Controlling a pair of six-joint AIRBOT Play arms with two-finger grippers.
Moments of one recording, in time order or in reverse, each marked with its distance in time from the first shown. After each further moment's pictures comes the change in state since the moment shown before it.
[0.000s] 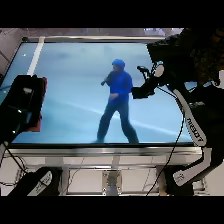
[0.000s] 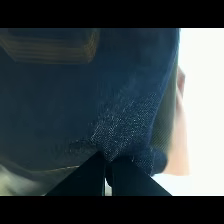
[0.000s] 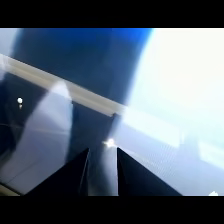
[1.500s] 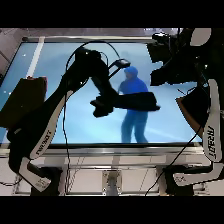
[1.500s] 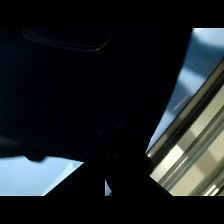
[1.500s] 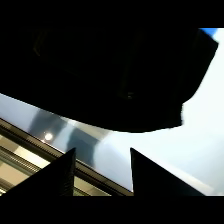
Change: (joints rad) left arm -0.696 -0.808 1.191 -0.772 0.706 0.233; right arm -0.002 0.171 0.384 -0.181 0.511 -0.055
